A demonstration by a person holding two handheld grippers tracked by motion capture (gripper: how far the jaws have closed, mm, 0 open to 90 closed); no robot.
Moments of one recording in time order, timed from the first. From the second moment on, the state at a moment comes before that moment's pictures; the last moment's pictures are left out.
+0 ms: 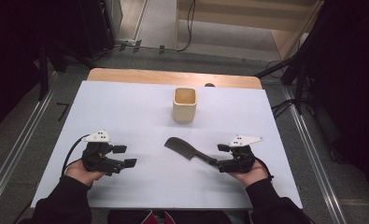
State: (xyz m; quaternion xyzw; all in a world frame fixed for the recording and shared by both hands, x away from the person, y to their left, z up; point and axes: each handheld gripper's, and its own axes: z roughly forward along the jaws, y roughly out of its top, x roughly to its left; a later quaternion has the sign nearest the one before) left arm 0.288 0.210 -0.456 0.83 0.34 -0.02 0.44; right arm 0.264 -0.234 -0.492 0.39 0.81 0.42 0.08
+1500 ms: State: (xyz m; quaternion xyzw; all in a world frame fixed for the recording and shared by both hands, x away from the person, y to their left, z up) left arm 0.290 0.208 -0.456 0.83 0.34 -0.02 0.44; right arm 0.256 -0.231 -0.521 0.35 0.85 0.38 0.12
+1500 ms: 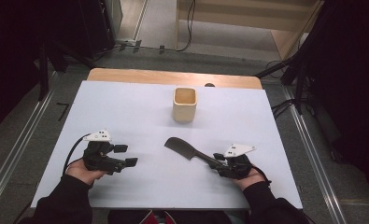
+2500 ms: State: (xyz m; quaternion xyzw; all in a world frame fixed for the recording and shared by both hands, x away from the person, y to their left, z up) left arm 0.291 0.207 -0.457 0.83 0.34 -0.02 0.44; right arm 0.259 -0.226 -0.507 0.38 0.84 0.39 0.08
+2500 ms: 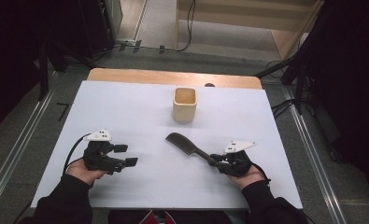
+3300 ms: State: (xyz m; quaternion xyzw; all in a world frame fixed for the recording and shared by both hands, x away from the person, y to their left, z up) left arm 0.292 0.206 -0.457 0.83 0.34 -0.02 0.43; right arm 0.262 -0.209 -0.485 0.41 0.81 0.41 0.07
